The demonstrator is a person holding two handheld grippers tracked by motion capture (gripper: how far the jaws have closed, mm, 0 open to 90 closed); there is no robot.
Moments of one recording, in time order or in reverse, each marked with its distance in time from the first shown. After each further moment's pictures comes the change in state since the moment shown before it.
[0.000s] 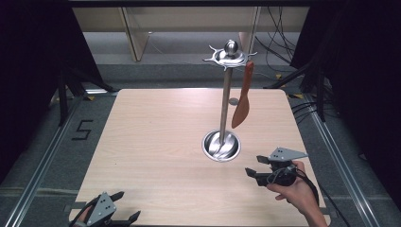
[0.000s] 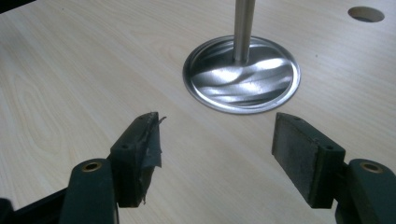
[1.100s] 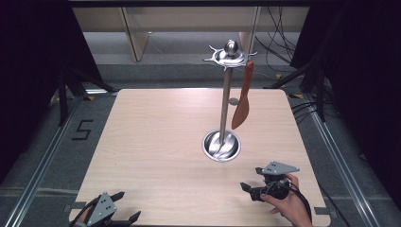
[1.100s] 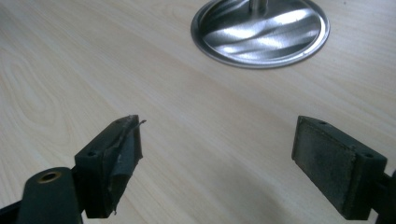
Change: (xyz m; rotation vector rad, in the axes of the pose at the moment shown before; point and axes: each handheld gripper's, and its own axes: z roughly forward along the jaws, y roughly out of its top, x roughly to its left) left arm 0.000 0.000 0.000 0.015 -0.003 0.010; right arm 0.019 -0.039 0.018 0.047 -0.010 0.080
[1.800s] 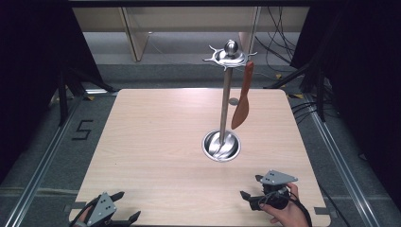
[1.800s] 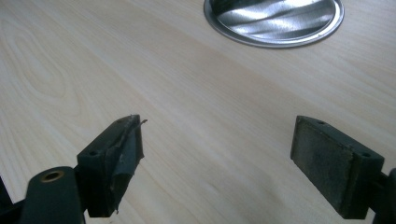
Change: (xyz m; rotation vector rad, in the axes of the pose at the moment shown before) left arm 0.000 0.000 0.001 -0.008 0.014 0.003; right arm 0.014 -0.016 -0.004 0.016 -0.018 -0.063
